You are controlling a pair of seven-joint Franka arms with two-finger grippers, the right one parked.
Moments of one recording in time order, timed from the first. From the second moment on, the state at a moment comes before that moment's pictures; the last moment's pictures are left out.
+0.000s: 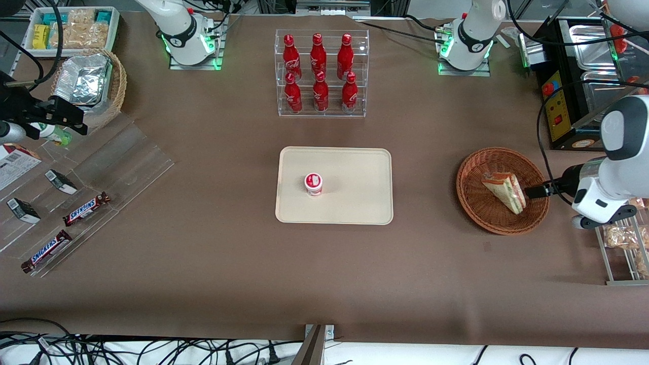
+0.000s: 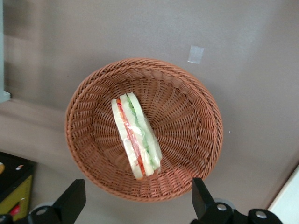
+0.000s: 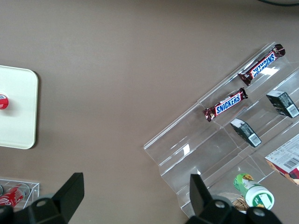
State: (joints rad) arm 0.19 0.40 -0.14 -1.60 0.04 1.79 -0.29
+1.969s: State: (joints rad) arm 0.19 0.27 -0.14 -2.23 0.20 2.48 -0.80
